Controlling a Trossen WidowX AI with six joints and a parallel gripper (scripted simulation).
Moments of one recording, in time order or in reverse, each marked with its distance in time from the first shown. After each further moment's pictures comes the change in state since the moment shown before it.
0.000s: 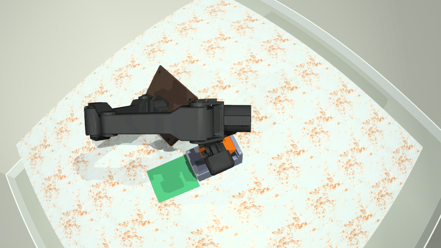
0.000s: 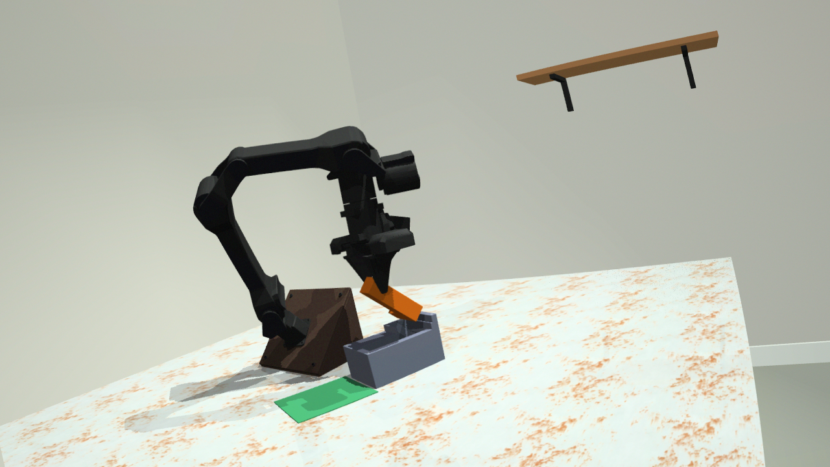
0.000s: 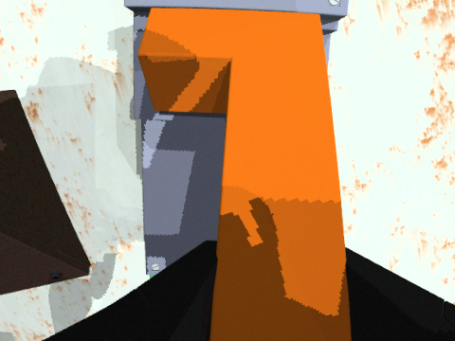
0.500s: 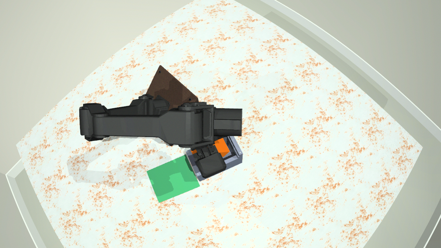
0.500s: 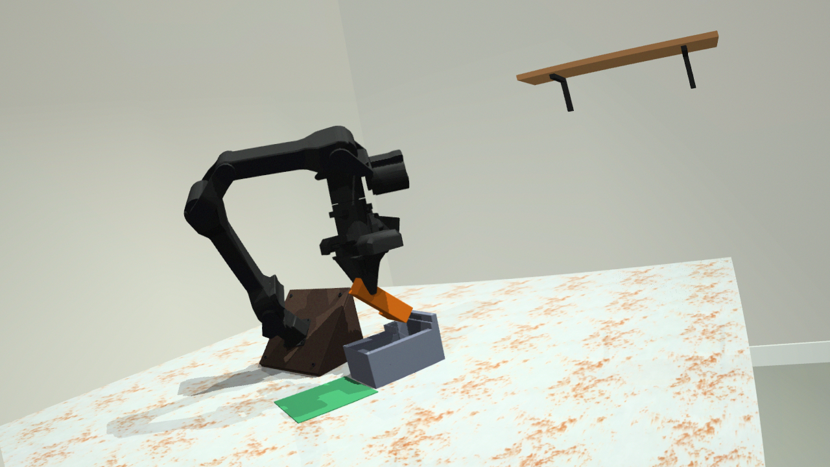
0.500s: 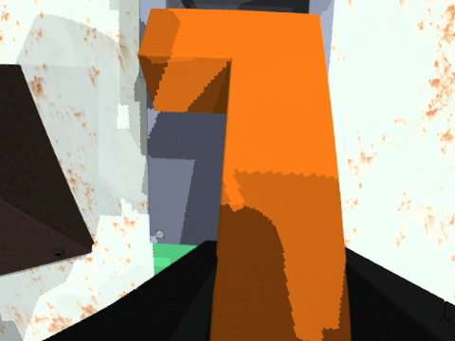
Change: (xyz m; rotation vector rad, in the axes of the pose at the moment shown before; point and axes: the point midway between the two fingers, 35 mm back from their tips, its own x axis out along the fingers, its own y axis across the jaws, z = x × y) arm -0.004 0.001 -0.020 0.006 -0.006 0.005
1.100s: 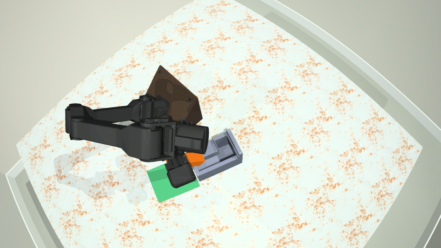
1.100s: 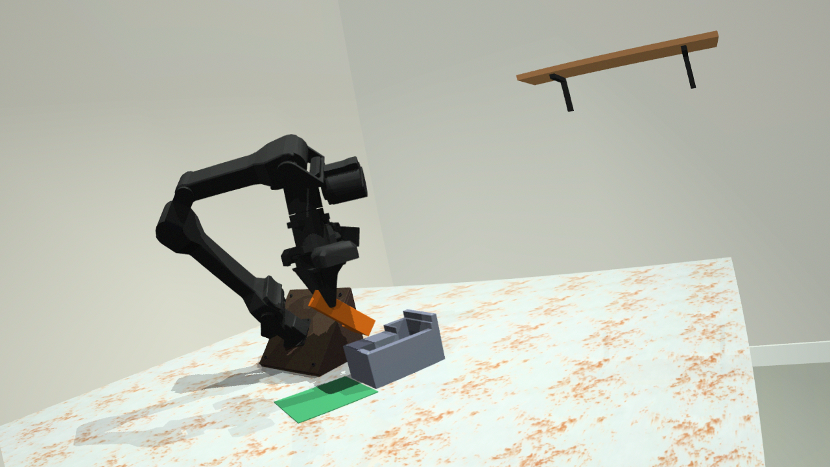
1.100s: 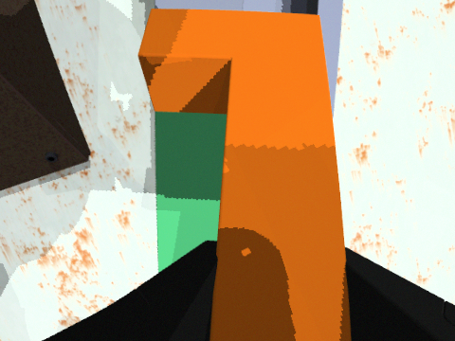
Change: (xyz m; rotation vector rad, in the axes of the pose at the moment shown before) arm 0.001 0.005 -0.075 -0.001 -0.004 -0.006
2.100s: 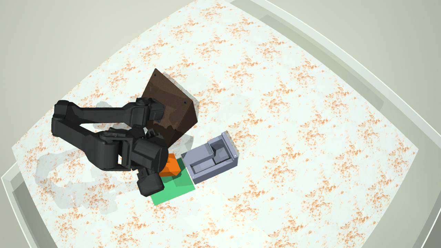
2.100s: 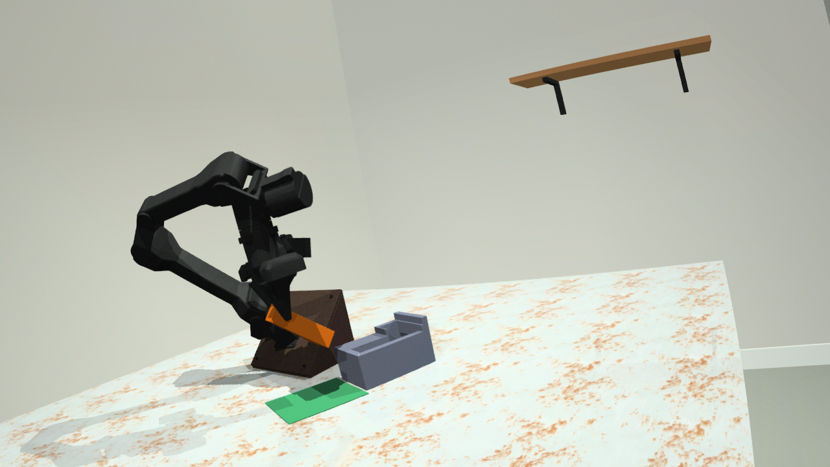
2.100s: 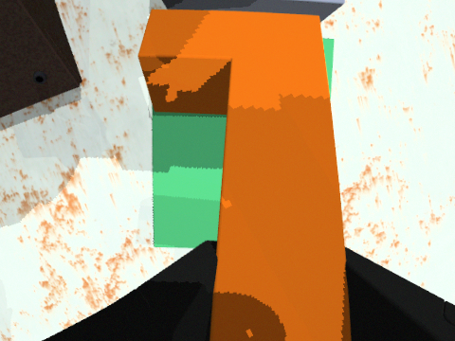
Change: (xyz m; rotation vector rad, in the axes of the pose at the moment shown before) arm 0.003 0.008 -0.064 0.004 -0.058 -0.049
